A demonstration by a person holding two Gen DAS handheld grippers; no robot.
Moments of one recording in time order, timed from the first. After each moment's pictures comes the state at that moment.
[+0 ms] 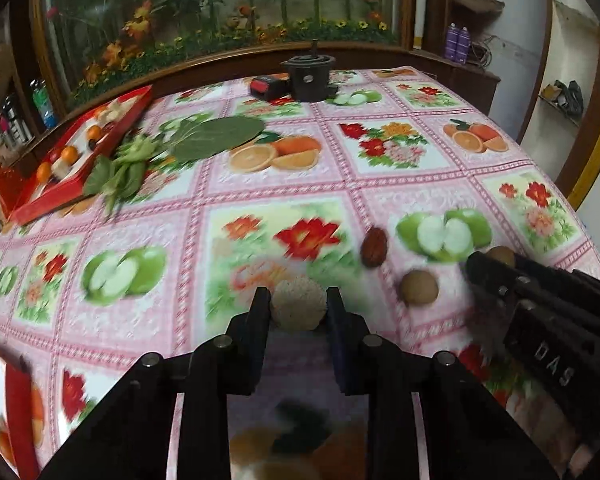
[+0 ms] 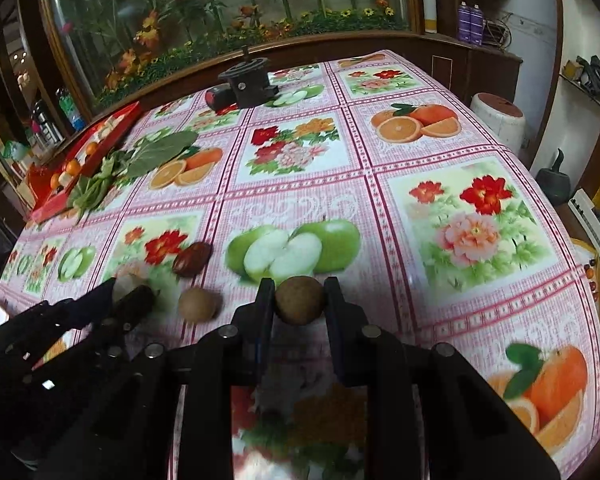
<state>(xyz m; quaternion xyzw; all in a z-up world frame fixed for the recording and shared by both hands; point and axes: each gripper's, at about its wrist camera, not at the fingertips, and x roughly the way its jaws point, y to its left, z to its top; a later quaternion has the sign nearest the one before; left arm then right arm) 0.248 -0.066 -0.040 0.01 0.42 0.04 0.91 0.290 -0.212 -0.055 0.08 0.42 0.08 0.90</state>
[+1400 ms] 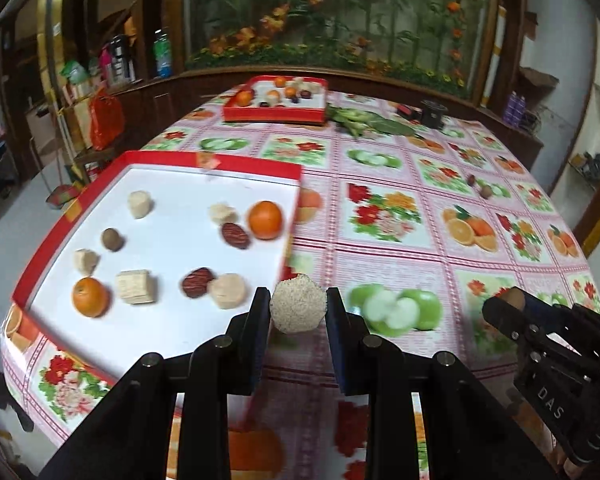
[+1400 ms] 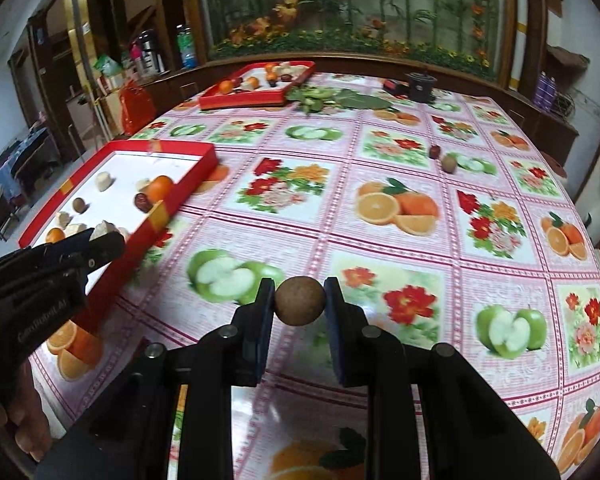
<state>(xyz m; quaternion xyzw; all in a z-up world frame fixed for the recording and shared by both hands) -0.009 0.083 -0.001 -0.09 0.37 0.14 0.91 0.046 -0.051 -0.015 -0.04 0.38 0.20 0.90</state>
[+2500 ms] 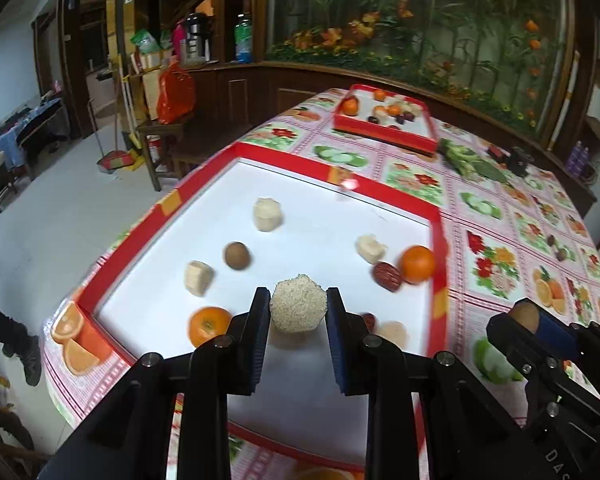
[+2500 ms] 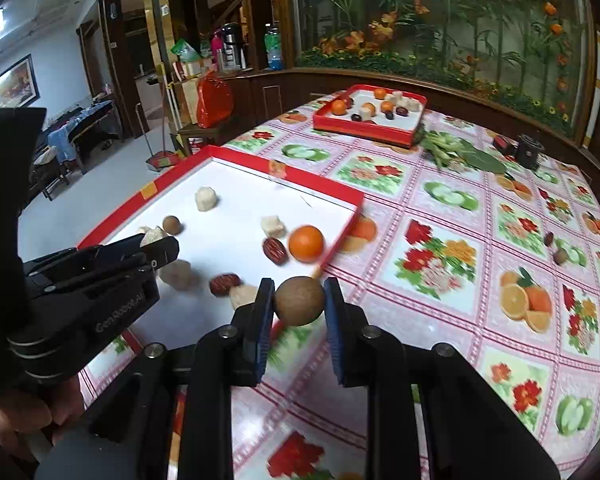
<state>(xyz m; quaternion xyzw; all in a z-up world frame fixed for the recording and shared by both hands) -0.018 0.186 0.004 -0.13 0.36 0.25 0.89 0.047 0.076 0.016 -0.07 0.34 0.32 0.88</state>
